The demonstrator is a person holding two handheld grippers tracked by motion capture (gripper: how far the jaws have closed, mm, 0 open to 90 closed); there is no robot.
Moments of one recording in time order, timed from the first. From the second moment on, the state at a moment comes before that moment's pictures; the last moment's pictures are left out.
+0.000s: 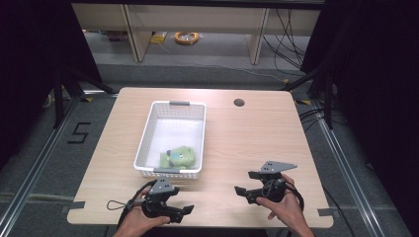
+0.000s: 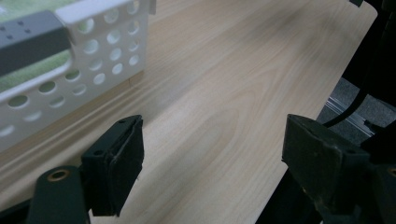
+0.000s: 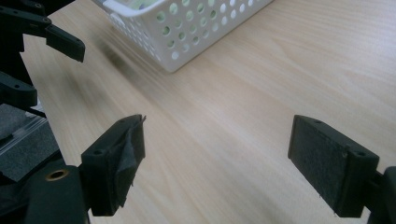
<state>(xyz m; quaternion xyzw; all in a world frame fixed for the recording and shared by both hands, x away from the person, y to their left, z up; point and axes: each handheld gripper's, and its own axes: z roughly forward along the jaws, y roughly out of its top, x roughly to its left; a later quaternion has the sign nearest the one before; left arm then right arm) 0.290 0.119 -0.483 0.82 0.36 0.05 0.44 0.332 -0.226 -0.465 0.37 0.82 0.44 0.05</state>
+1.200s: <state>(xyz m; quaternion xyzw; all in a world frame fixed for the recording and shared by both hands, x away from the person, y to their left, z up) 0.273 0.119 -0.504 0.84 0.34 0.06 0.42 0.286 -0.243 -0.492 0.37 0.82 0.42 0.06</state>
